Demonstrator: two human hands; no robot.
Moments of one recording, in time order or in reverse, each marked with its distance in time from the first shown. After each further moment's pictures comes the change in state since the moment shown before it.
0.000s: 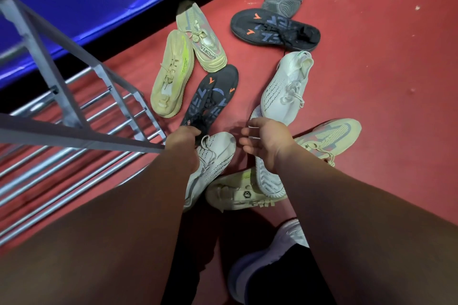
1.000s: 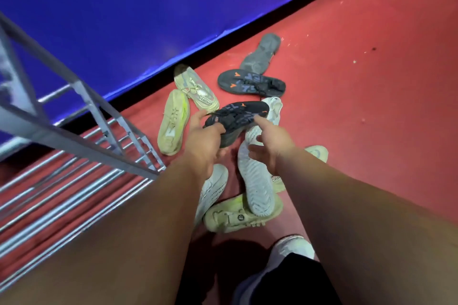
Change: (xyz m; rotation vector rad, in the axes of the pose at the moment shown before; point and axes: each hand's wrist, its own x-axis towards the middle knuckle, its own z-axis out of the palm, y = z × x) left_hand -0.198 0.060 0.030 0.129 -0.359 0.467; right_hand -0.085 -0.064 -0.017 0.058 0.103 -0.182
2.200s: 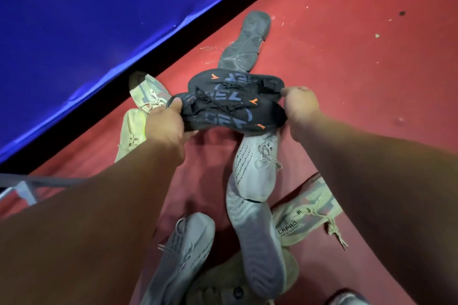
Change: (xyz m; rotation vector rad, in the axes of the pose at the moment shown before) left_hand 0.238 0.002 0.062 -0.054 0.208 0.017; right_hand 0.244 -0.074 -0.057 -0.004 0.279 -0.223
